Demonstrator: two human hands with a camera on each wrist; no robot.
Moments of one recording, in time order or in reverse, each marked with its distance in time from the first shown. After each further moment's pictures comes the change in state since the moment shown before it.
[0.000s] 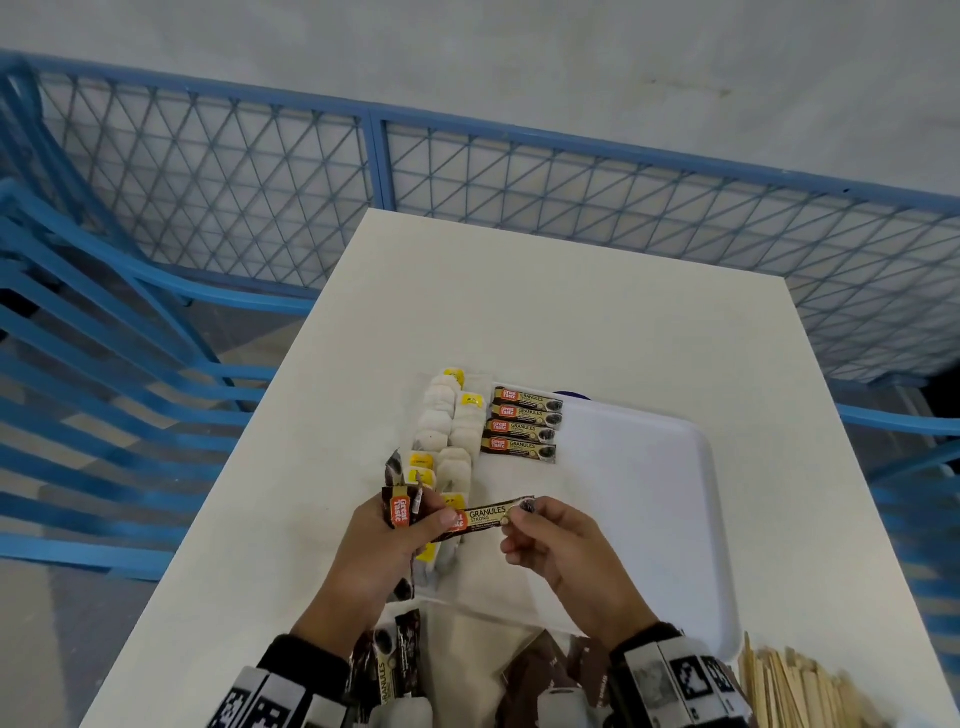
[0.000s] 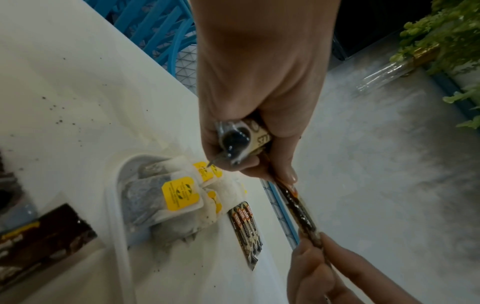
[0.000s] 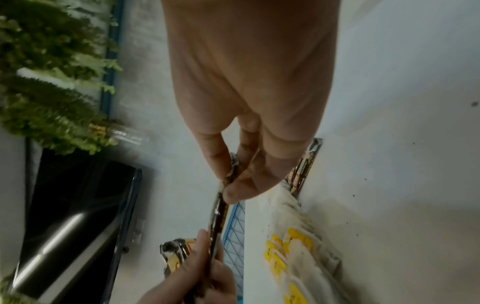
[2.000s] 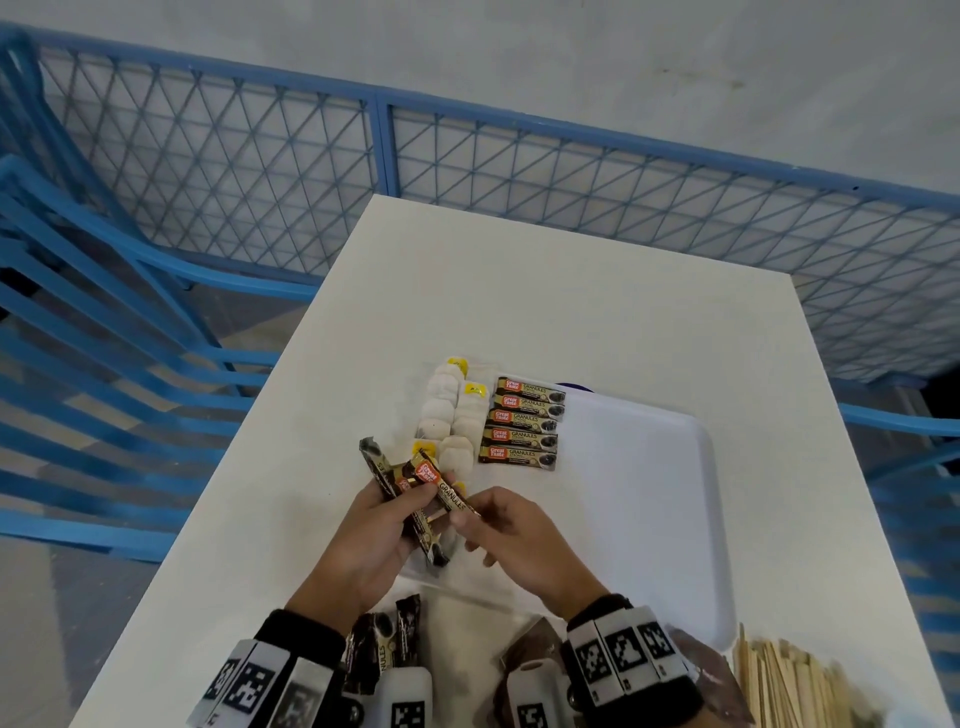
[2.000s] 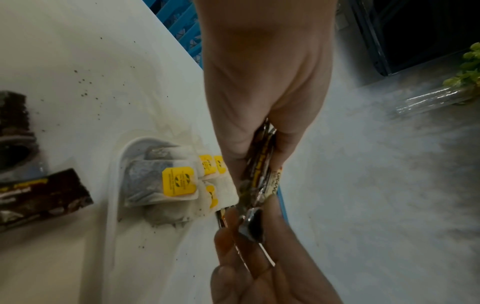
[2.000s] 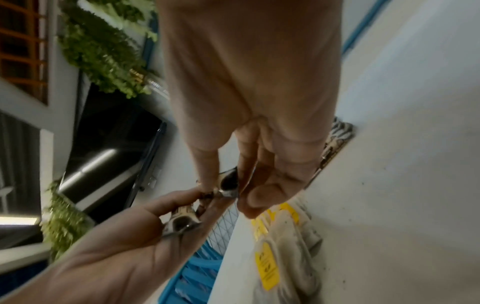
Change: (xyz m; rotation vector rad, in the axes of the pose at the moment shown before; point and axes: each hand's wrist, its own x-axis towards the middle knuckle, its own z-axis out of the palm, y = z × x) left_hand 0.006 0.002 -0.002 -0.443 -0.115 -0.151; right_hand 0.017 0.017 0.023 -0.596 -0.123 -0.057
